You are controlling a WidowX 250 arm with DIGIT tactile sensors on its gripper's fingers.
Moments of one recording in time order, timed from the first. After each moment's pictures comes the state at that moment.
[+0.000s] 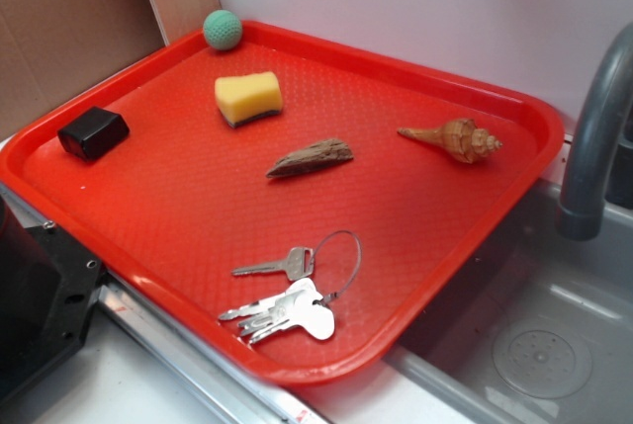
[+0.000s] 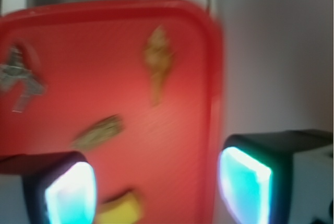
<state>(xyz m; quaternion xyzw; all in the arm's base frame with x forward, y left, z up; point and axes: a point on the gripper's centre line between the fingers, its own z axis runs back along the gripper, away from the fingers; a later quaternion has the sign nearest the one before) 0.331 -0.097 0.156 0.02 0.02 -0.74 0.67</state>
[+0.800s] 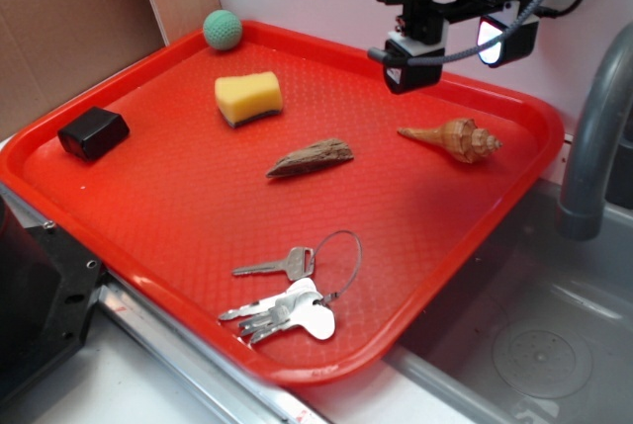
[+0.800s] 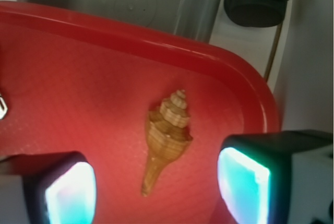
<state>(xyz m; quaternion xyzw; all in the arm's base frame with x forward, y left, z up) 0.328 -0.141 0.084 -0.02 0.04 -0.80 0.60</state>
